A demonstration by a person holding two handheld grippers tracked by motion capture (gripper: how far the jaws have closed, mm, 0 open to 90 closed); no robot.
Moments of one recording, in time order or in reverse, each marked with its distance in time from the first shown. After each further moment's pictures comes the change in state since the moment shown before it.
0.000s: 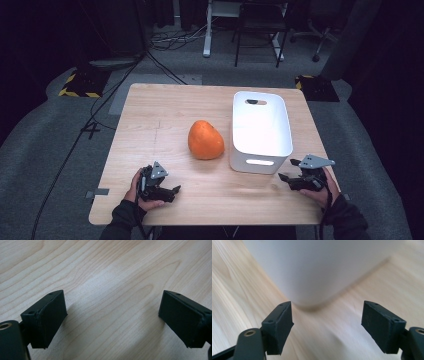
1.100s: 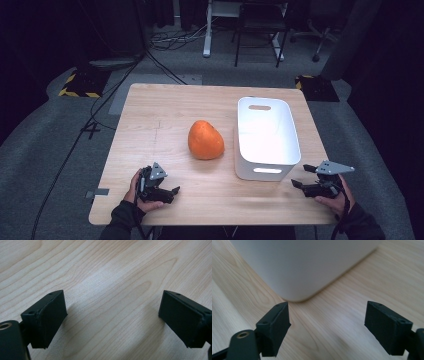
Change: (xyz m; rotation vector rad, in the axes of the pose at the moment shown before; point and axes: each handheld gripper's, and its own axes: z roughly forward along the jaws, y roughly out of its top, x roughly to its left) left arm 0.001 -0.003 -0.003 0.000 -0.011 0.020; right arm -0.012 -0.022 -0.030 -0.030 0.031 0.057
